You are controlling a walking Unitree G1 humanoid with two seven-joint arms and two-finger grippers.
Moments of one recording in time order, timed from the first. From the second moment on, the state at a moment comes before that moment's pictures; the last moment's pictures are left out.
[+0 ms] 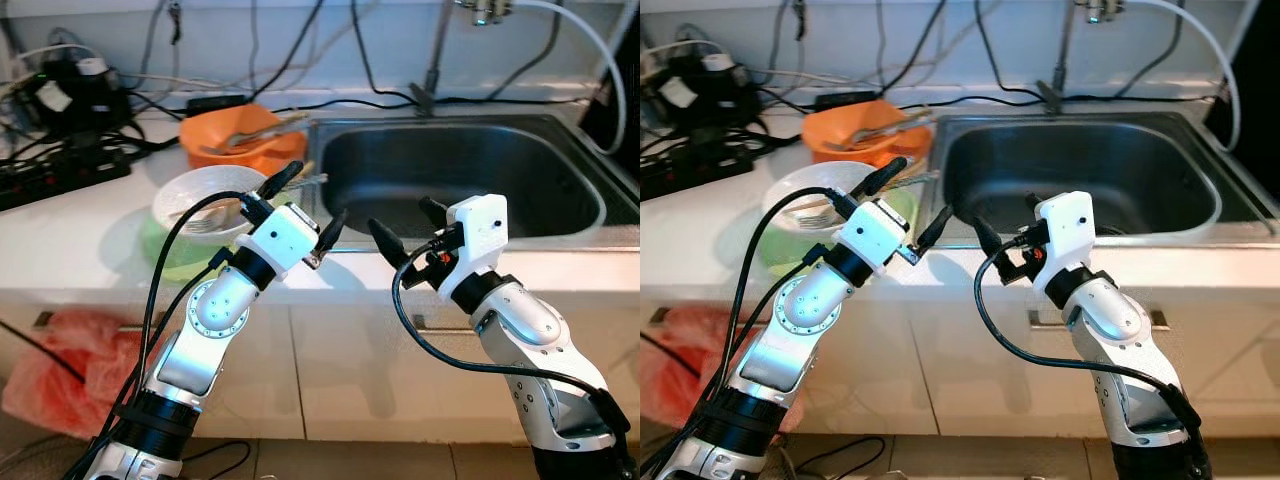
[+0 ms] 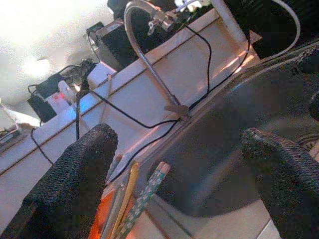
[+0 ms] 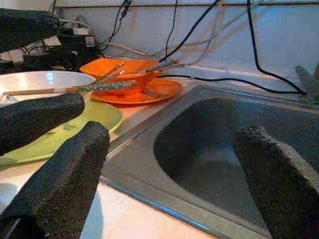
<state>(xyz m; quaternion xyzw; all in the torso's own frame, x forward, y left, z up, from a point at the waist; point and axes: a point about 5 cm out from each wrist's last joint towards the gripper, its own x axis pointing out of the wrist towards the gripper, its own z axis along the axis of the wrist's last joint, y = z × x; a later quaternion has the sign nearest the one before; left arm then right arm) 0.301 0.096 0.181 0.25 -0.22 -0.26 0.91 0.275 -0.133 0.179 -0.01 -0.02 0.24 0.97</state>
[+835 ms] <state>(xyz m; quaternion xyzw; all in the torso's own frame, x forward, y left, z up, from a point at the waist) 0.332 0.122 0.166 0.37 -0.15 -0.24 0.89 0.266 -0.127 0.173 0.02 0.03 0.28 0.96</state>
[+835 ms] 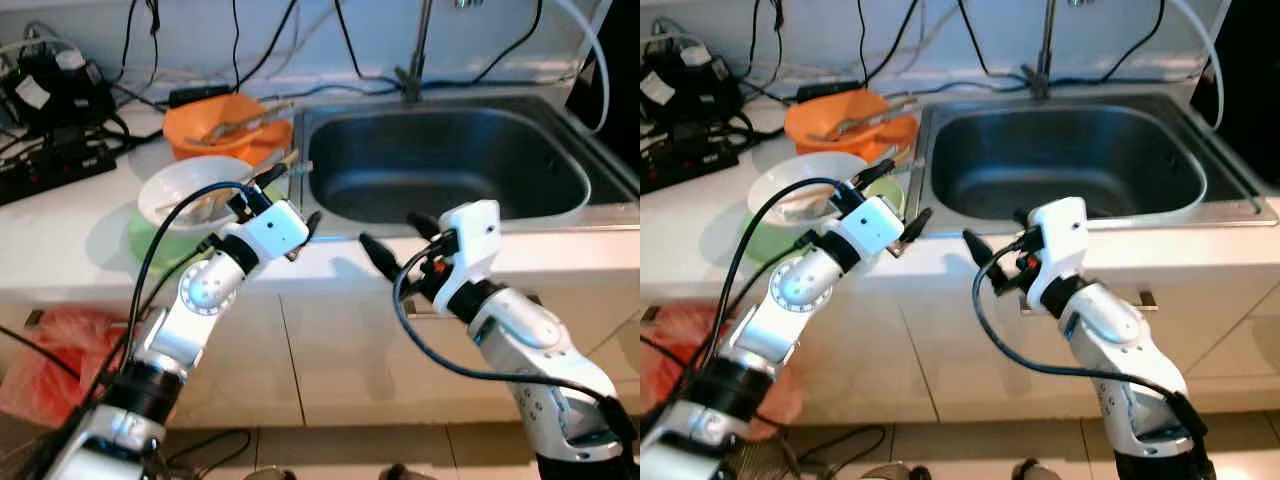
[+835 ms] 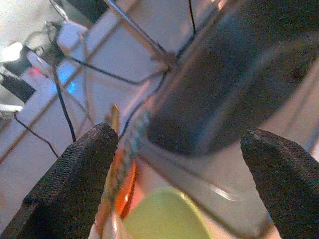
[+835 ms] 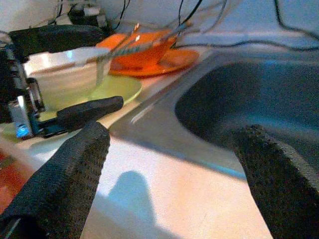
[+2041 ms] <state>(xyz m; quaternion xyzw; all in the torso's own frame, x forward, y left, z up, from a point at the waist) 0.356 0.125 0.188 0.42 -0.22 -0.19 0.86 0.267 -0.115 0.182 0.03 0.00 0.28 0.96</state>
